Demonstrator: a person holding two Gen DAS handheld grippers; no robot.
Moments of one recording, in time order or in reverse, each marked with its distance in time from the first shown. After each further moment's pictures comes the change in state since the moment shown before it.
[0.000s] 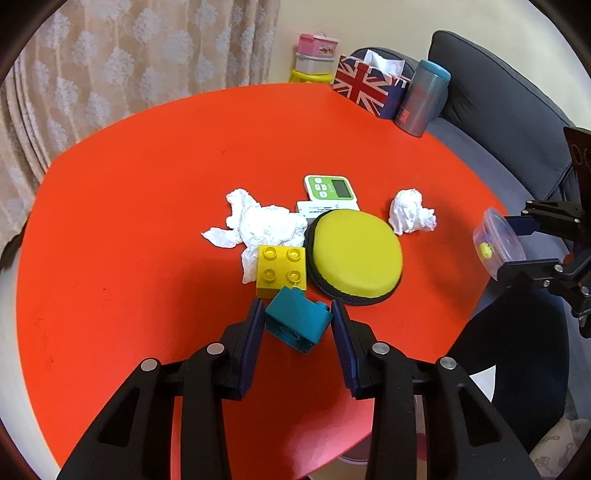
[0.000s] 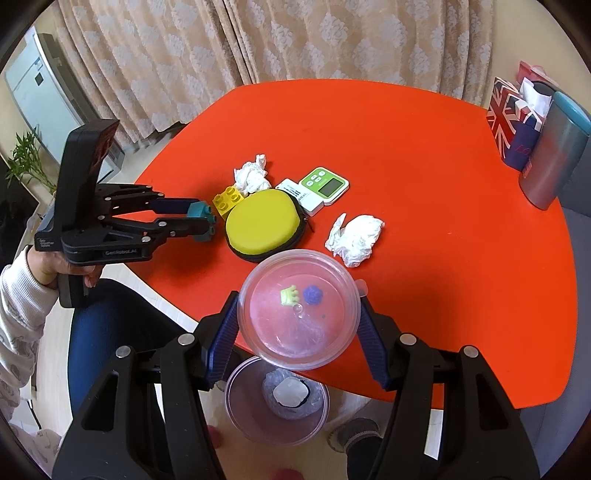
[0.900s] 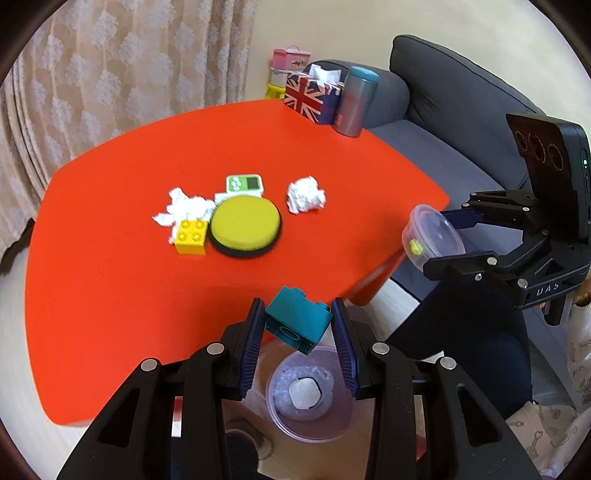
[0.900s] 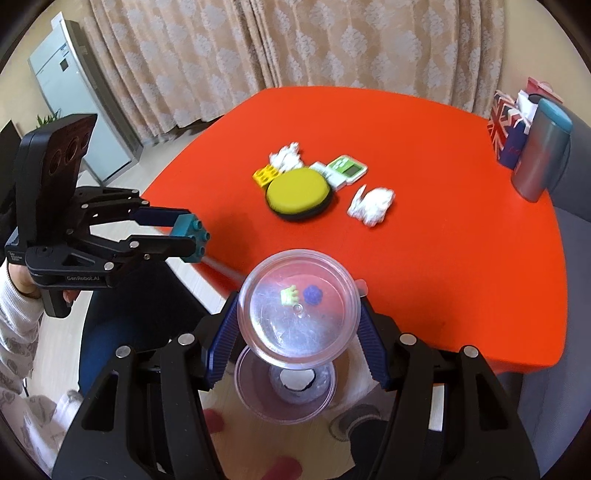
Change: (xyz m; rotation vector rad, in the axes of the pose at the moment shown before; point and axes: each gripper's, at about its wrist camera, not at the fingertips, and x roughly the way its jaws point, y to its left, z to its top) left arm -0.063 -0.087 -0.046 0.033 -0.041 -0.040; right arm -0.043 0.023 -0.056 -0.071 -0.025 0.040
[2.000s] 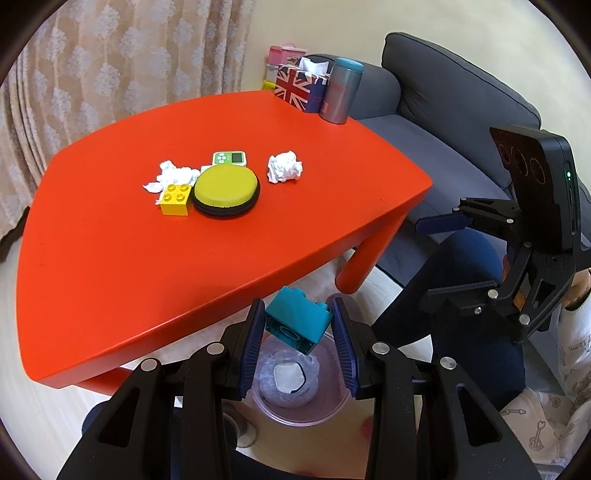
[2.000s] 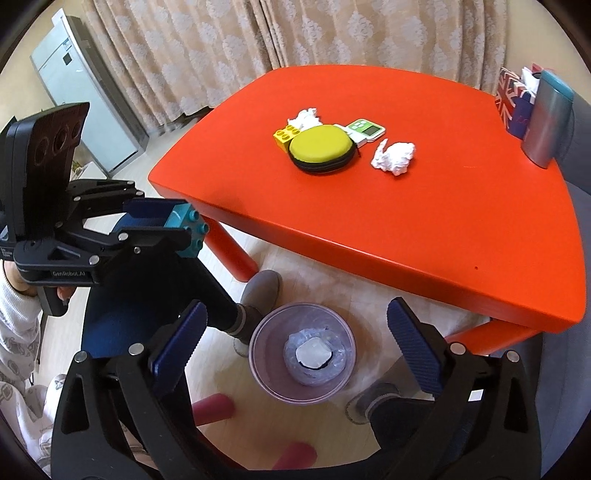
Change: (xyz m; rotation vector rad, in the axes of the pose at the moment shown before) left arm -0.009 -0.021 -0.035 -0.013 0.000 -0.022; right arm 0.008 0.016 -0.038 0.018 0.029 0.019
